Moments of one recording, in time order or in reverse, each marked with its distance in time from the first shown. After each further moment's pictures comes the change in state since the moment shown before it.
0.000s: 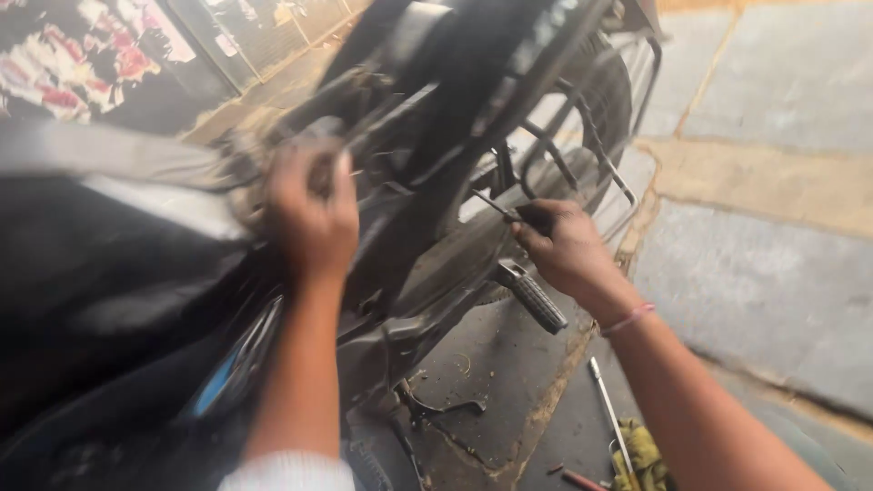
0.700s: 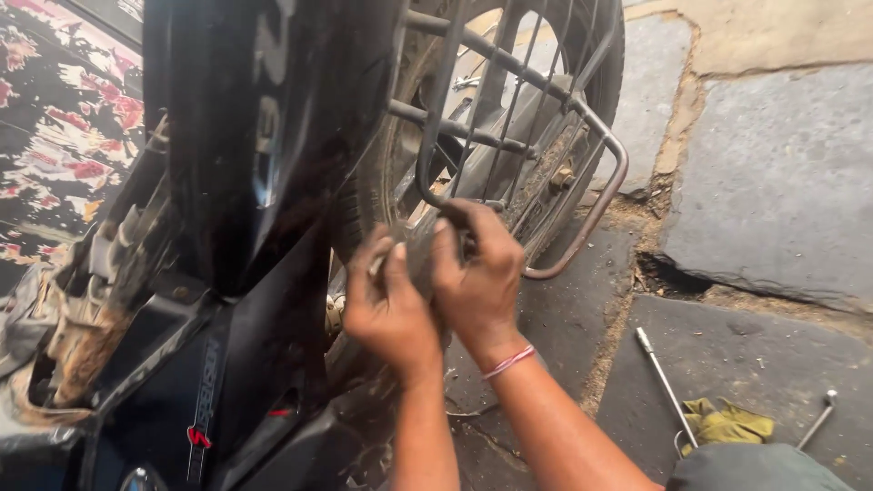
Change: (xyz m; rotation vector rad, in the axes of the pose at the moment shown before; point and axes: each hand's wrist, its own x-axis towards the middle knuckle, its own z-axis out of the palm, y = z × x) left_hand -0.103 0.002 0.234 -0.271 0.139 -0.402; right_hand 0.048 0.093 0.085 0.486 0.713 0.047
